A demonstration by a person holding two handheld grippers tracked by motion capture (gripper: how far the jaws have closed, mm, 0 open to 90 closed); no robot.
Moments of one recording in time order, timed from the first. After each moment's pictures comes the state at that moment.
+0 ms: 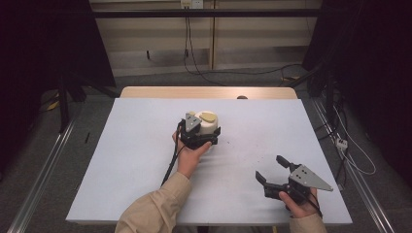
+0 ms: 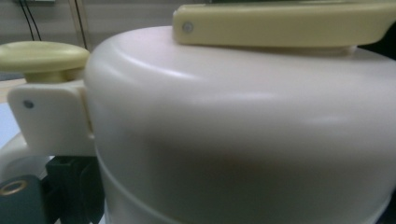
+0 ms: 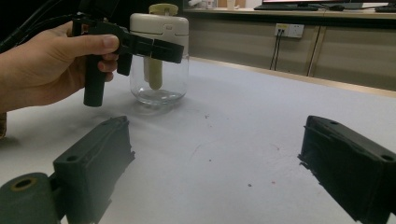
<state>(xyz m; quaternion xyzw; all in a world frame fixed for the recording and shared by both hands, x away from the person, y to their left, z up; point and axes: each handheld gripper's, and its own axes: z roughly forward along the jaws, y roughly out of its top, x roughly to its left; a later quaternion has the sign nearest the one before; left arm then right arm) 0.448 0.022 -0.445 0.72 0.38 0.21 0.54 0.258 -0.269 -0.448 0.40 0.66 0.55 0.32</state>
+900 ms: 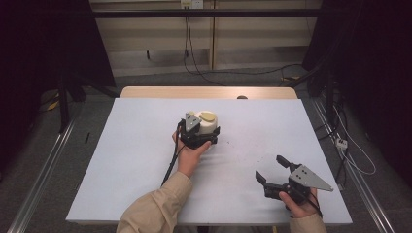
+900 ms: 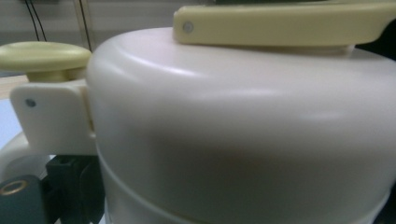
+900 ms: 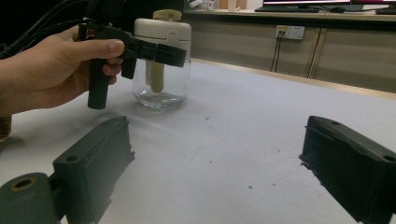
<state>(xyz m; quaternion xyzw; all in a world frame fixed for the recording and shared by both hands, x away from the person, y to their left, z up) 0.451 0.021 -0.449 0.71 0.39 0.21 0.54 0.257 -0.269 -0.447 0.40 0.66 0.55 0.32</state>
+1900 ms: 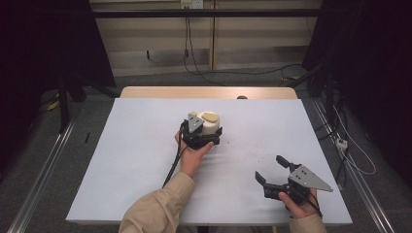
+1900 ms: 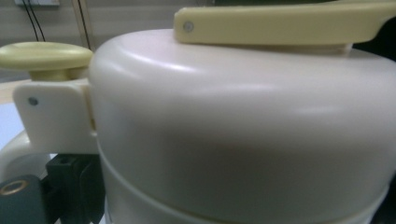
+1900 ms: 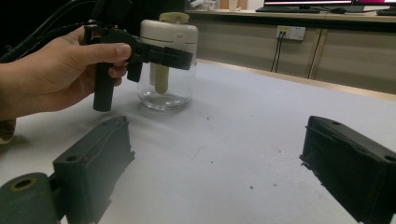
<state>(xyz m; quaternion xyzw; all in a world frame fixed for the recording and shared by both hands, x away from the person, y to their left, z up) 0.450 0.012 -0.453 0.71 0.38 0.22 0.55 0.257 -0.268 -0.447 0.40 0.66 0.55 0.32</state>
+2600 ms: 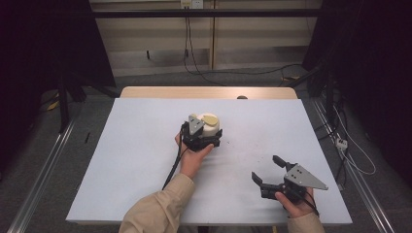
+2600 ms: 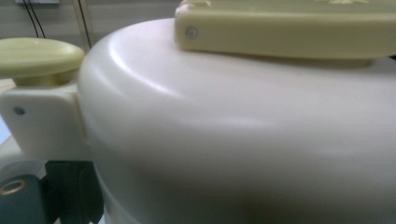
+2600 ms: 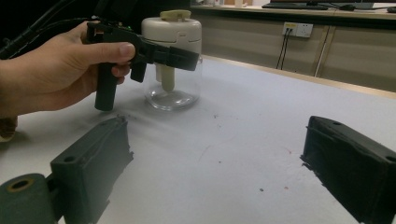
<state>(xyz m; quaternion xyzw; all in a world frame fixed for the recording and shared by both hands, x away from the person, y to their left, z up) 0.445 0.014 -0.456 0.72 0.37 0.23 0.54 0.261 -0.260 -0.449 0.39 0.68 0.54 0.31</state>
